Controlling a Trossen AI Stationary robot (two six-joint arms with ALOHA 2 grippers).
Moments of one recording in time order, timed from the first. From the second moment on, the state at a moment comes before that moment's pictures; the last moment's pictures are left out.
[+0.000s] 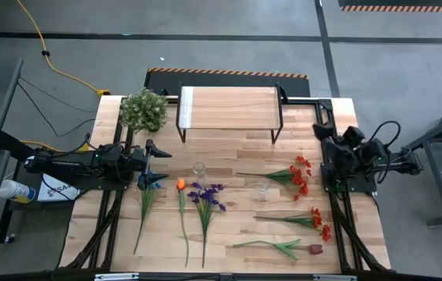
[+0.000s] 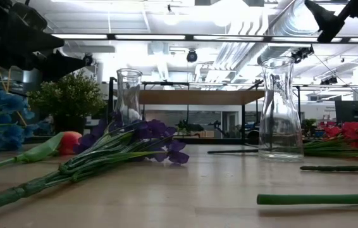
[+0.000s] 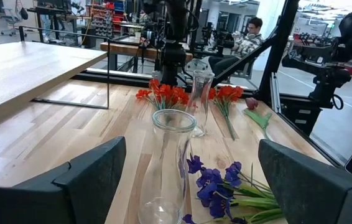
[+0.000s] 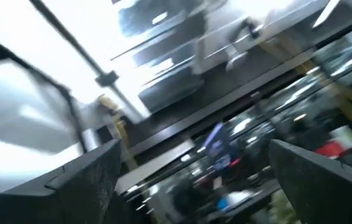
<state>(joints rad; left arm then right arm) -0.04 0.09 0.01 0.05 -0.02 -0.11 0.09 0.01 0.07 0.69 0.32 0.38</state>
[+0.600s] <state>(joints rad) -0.04 0.09 0.01 0.15 -0.14 -0.42 0.09 0.09 0.22 0.69 0.30 0.33</state>
